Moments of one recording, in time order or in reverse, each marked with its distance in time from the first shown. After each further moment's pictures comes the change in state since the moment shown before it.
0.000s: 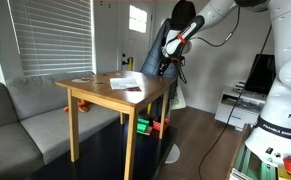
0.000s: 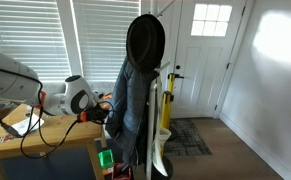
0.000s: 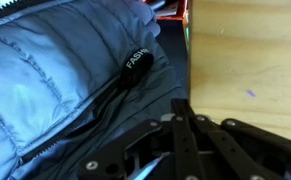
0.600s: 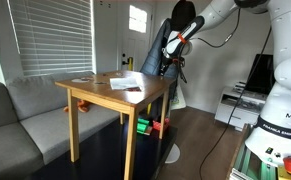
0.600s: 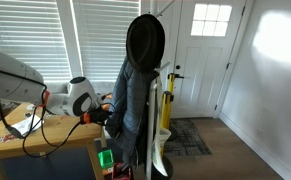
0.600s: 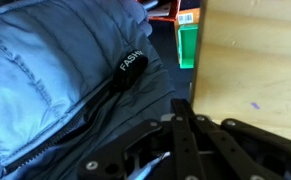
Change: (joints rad) arm -0.118 0.009 0.109 0.001 0.076 0.000 -0.146
